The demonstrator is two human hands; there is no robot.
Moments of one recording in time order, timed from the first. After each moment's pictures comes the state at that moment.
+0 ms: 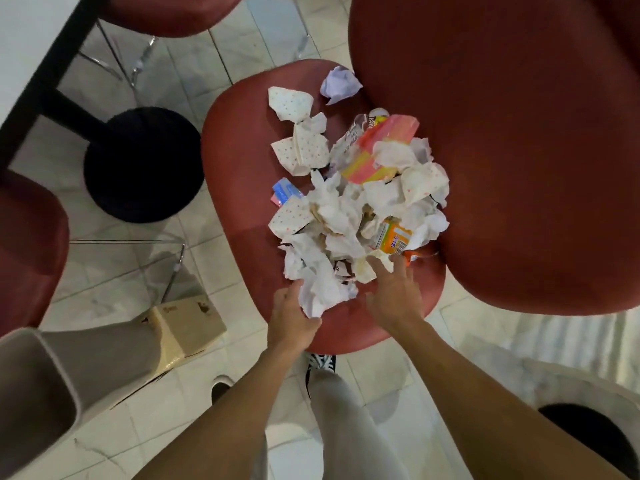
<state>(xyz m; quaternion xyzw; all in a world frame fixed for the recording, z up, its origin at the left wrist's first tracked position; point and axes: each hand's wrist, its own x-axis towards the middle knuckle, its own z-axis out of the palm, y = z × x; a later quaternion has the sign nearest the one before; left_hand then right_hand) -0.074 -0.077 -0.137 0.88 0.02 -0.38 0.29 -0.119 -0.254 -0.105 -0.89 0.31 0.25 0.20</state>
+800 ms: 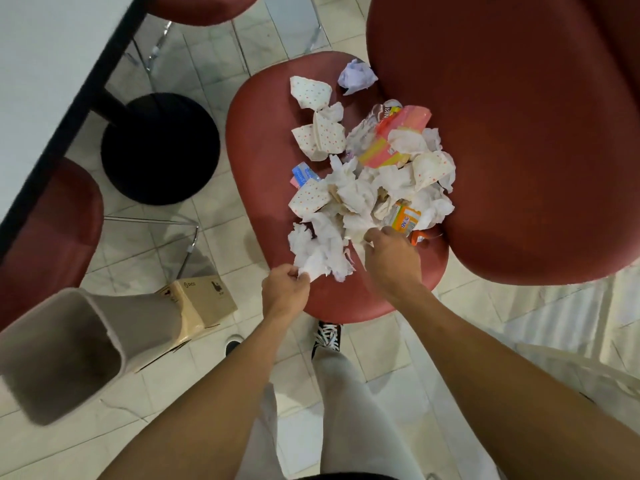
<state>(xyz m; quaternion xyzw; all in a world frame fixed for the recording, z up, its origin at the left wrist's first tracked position) -0.058 -0.046 -0.079 0.88 0.14 -0.32 0.32 -0.093 -0.218 -0.049 -0.94 0.27 0.15 0.17</state>
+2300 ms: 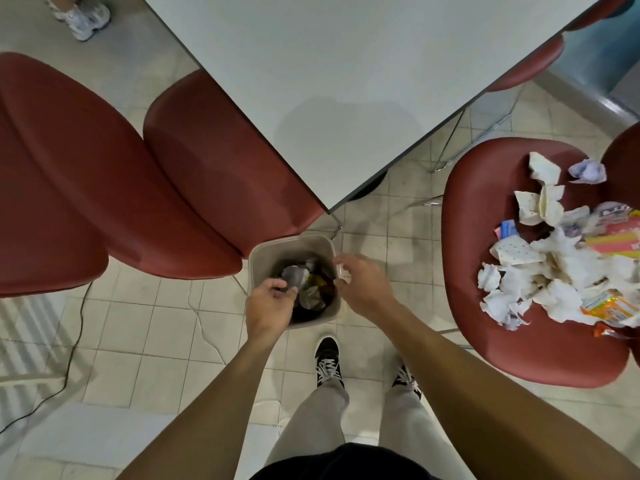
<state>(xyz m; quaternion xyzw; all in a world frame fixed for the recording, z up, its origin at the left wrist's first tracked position) -0.055 0.383 -0.017 0.81 0.36 -0.14 0.44 -0.014 0.212 0.009 -0.92 0.01 0.25 0.31</state>
